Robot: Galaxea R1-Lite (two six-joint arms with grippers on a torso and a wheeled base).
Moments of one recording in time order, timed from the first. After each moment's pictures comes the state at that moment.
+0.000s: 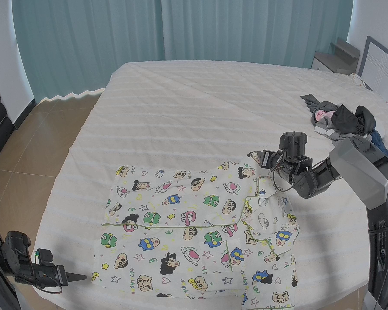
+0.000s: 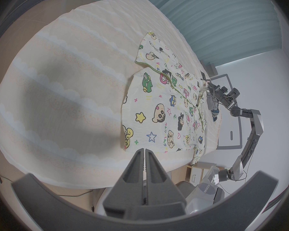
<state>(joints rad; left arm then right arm) 0.50 2.05 -0.02 -0.74 -0.84 0.16 0.28 2.44 -1.40 -0.74 -0.22 0.30</state>
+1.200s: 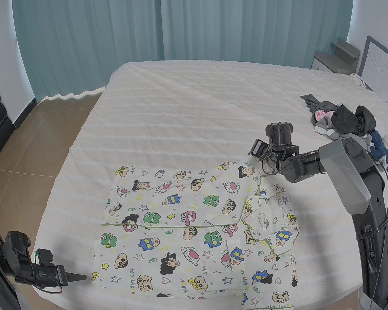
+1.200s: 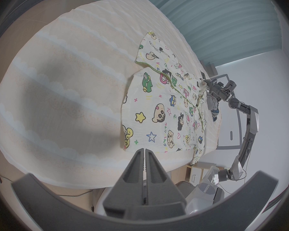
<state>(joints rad) 0.50 2.05 -0.02 -0.74 -0.84 0.16 0.30 2.58 -1.80 -0.41 -0.25 0.58</state>
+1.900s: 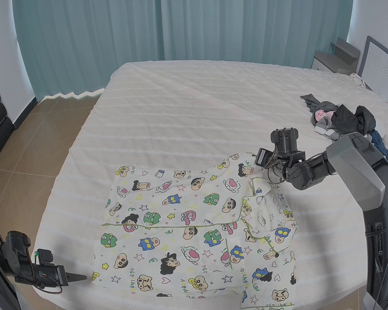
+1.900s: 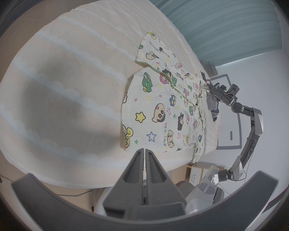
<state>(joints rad) 0.50 2.05 -0.02 -0.74 -0.84 0.16 0.31 2.46 -1.55 -0.49 -0.26 0.48</state>
